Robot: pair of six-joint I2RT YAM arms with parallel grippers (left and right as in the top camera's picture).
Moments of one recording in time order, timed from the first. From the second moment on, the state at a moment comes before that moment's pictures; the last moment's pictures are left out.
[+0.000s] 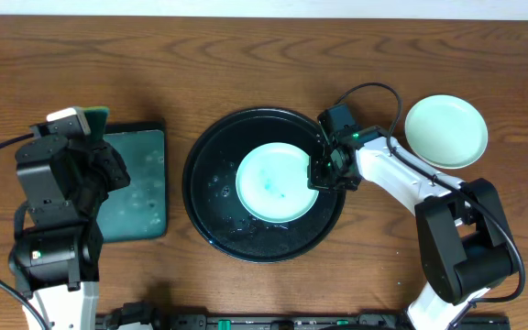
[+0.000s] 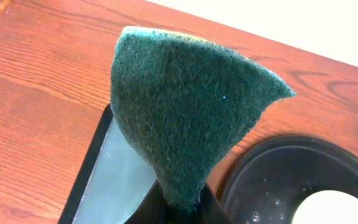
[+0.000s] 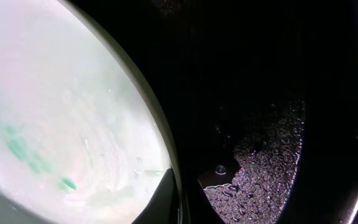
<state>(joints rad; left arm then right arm) 0.17 0.90 0.98 -0.71 0.01 -0.17 0.41 1.86 1.12 -0.68 -0.23 0.50</state>
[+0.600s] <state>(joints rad) 0.17 1.01 0.98 -0.74 0.00 -0.17 0.41 1.86 1.12 -0.68 -0.23 0.48</state>
